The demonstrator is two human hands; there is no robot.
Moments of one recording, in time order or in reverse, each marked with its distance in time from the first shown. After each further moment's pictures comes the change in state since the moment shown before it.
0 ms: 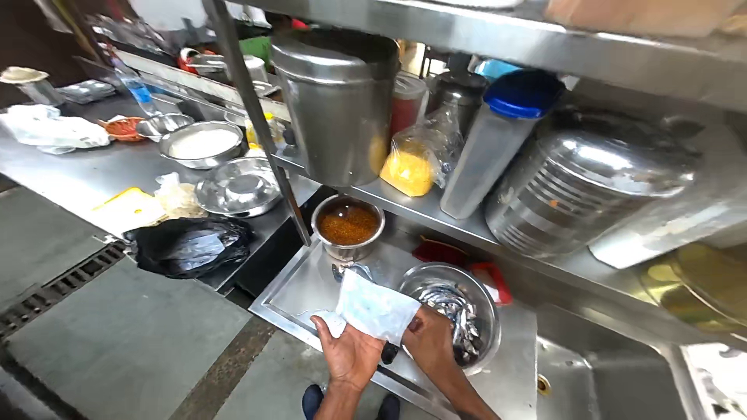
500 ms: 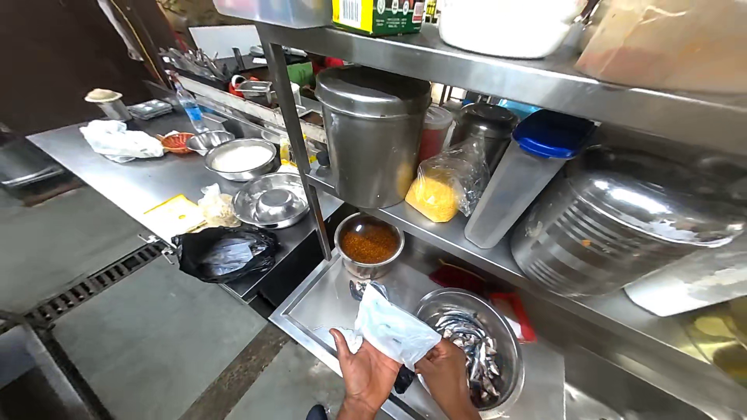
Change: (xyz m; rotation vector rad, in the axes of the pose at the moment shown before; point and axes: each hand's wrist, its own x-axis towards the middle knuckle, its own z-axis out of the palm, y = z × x) left_hand 0.010 0.007 0.005 -0.042 -0.046 -0.009; right_hand 0.002 -0.004 0.012 0.363 -0.051 0.166
